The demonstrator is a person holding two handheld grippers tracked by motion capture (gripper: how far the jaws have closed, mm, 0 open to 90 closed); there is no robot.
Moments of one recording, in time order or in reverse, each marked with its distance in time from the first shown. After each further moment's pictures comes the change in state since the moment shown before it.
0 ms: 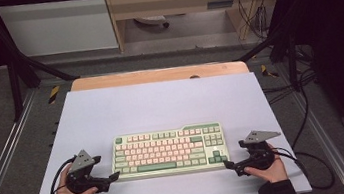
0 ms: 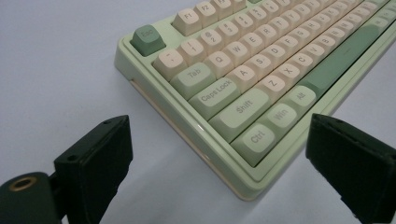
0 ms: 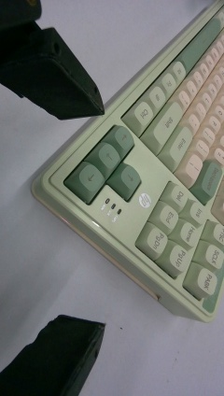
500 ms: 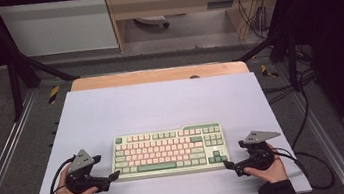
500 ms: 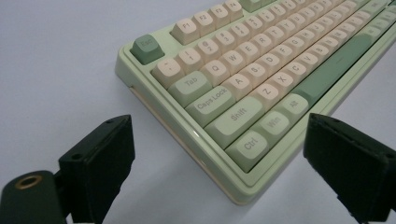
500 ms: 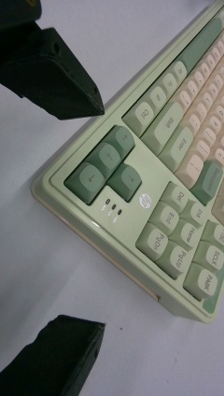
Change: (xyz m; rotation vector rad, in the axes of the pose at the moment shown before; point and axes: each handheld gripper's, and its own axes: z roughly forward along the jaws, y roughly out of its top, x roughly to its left) left arm -0.004 0.005 -0.004 -0.014 0.006 -0.006; right arm 0.001 0.000 0.000 0.002 -0.002 -0.004
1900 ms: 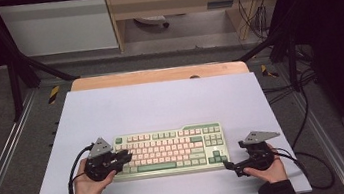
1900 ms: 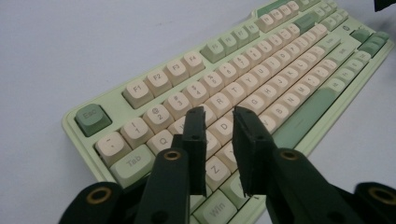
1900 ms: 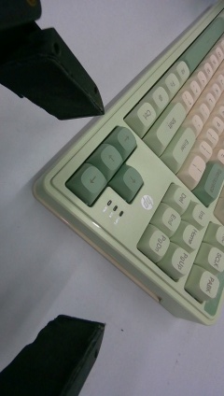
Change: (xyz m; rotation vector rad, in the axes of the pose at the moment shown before) left arm -0.032 0.049 0.025 0.005 -0.023 -0.012; right arm 0.001 0.000 0.000 0.010 -0.002 -0.001
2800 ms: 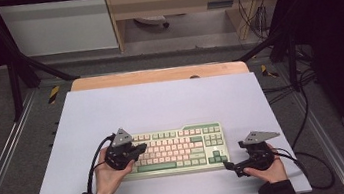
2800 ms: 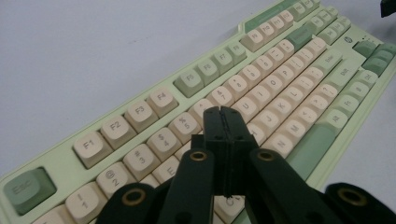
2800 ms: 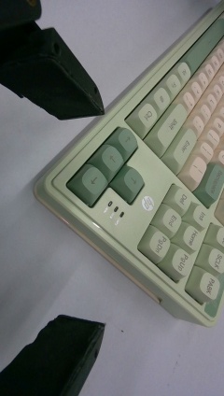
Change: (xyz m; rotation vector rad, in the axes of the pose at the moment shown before) left arm -0.019 0.029 0.040 0.028 -0.005 0.023; right arm 0.000 0.000 0.000 0.003 0.004 -0.006
